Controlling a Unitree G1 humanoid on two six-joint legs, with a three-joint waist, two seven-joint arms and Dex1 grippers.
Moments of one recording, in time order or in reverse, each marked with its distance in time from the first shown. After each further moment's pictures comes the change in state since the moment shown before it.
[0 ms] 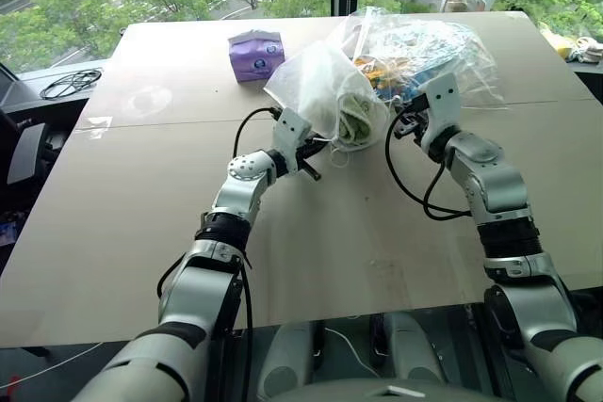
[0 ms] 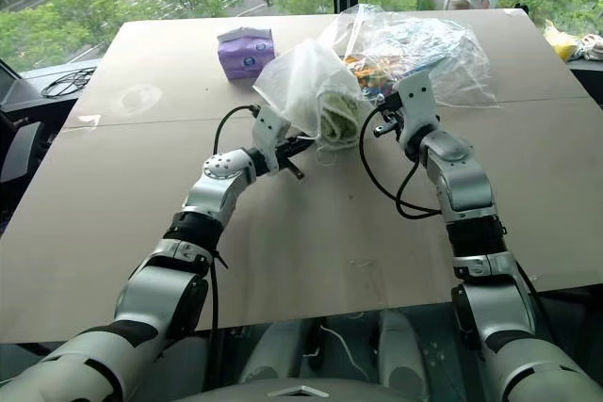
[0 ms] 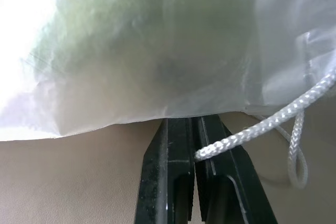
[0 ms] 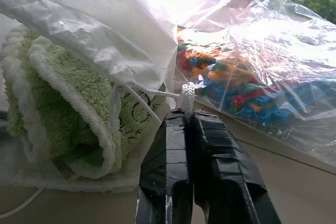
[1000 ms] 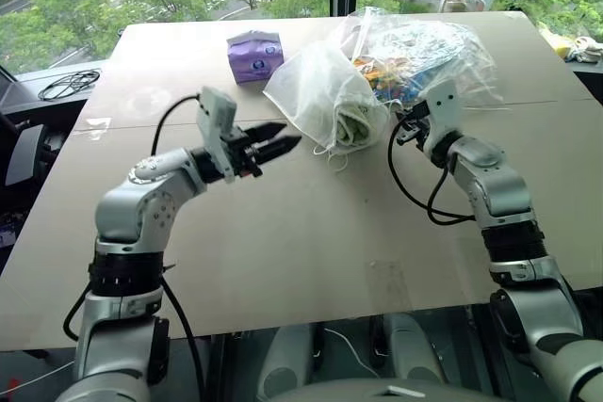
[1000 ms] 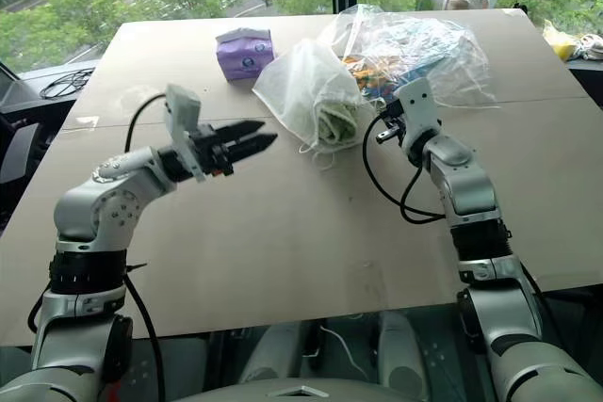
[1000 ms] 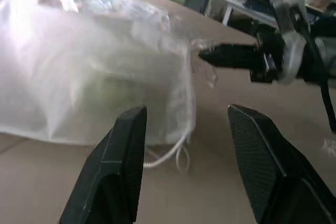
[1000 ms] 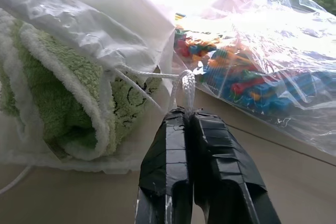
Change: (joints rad) left arm 0.317 0.312 0.118 -0.787 -0.456 0.695 -0.175; right arm 0.024 -0.029 0.011 -0.001 0.003 -0.011 0.020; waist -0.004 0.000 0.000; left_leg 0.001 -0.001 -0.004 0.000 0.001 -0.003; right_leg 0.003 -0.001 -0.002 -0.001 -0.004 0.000
